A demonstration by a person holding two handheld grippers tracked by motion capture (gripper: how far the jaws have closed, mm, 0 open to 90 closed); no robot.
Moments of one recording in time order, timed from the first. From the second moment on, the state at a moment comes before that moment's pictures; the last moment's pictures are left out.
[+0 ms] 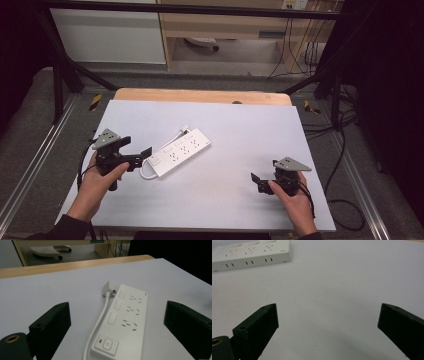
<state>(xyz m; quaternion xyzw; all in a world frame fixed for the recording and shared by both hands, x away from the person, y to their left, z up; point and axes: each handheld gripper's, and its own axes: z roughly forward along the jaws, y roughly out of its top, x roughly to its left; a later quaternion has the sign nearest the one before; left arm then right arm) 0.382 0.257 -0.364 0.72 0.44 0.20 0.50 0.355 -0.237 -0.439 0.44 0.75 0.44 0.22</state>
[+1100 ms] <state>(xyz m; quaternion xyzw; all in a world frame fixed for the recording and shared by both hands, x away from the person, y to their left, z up) 0.406 0.243 -0.377 0.73 0.43 0.20 0.48 0.349 -0.253 -0.439 0.45 0.75 0.41 0.23</state>
